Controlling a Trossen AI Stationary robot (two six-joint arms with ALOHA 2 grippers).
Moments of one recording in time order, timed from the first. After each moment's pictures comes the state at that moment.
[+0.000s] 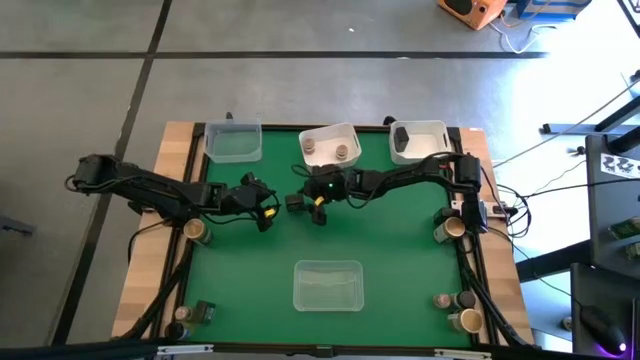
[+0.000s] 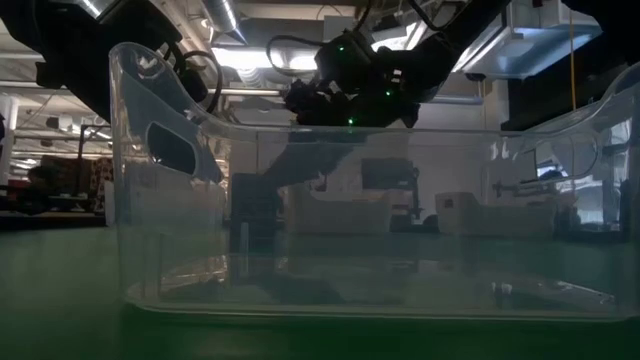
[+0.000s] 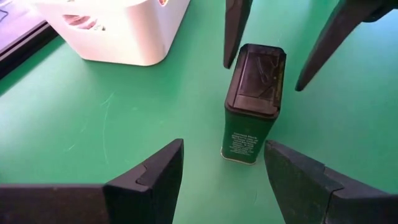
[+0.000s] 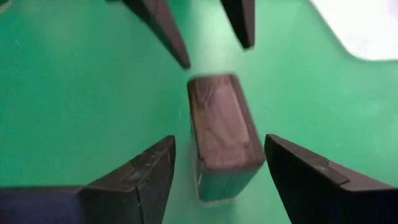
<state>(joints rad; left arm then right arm) -0.02 1.14 0.38 0.07 -0.41 -0.26 -0.12 2.05 1.22 0.24 -0.13 -0.11</state>
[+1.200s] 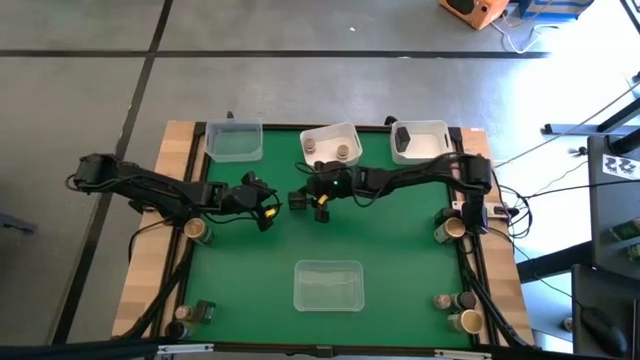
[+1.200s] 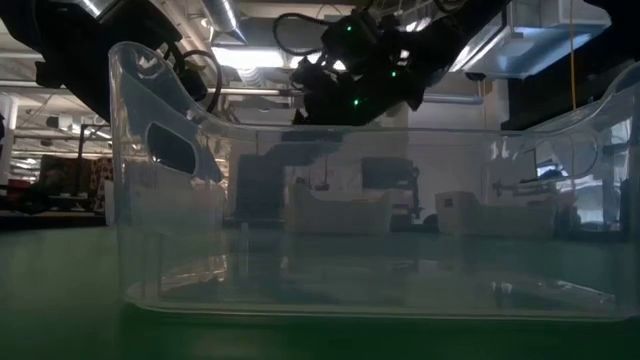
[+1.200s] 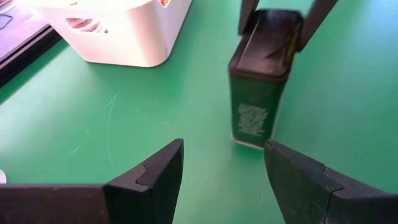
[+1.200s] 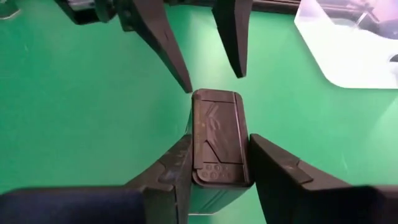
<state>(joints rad) -0.02 1.14 0.38 0.07 -0.42 -0.24 -0.13 1.94 1.21 0.20 -0.12 -0.17</state>
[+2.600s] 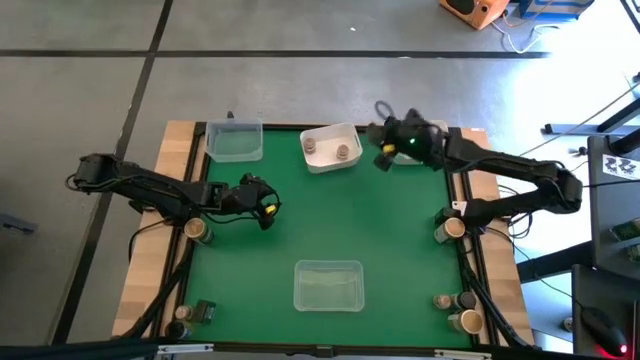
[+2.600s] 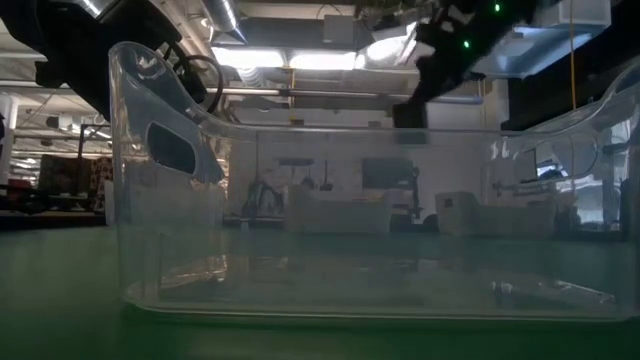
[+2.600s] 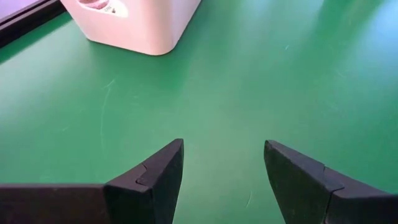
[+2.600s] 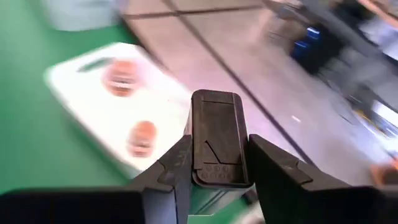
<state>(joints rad) -0.02 1.14 0.38 0.06 -0.42 -0.39 -0.40 1.19 0.98 -0.35 0.41 -0.16</state>
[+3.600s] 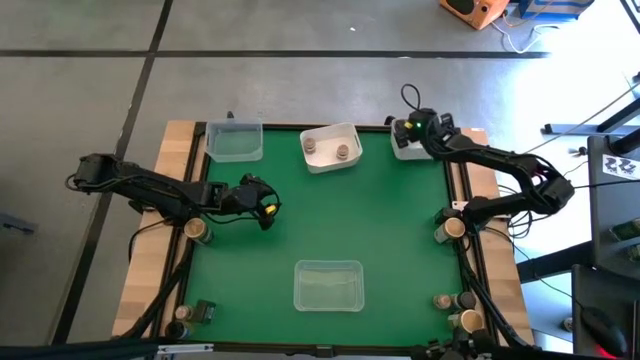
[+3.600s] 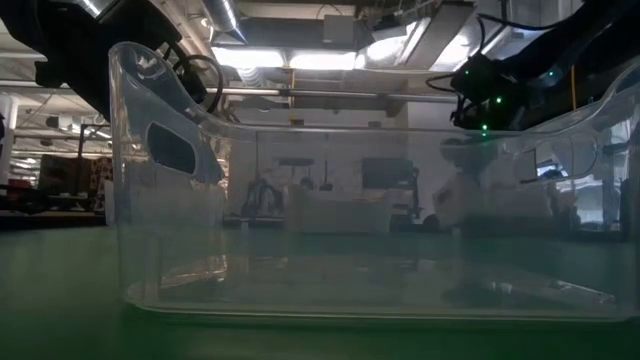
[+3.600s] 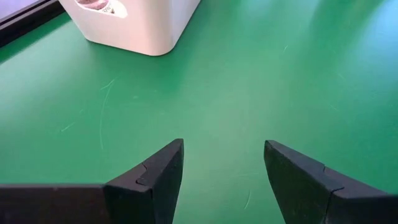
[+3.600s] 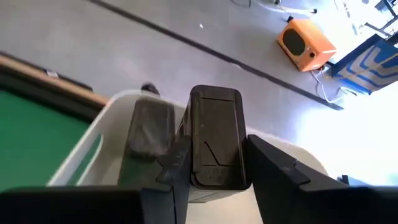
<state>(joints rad) -0.02 1.14 0.38 0.06 -0.42 -0.39 -0.84 1.30 0.69 -0.09 0.54 0.06</state>
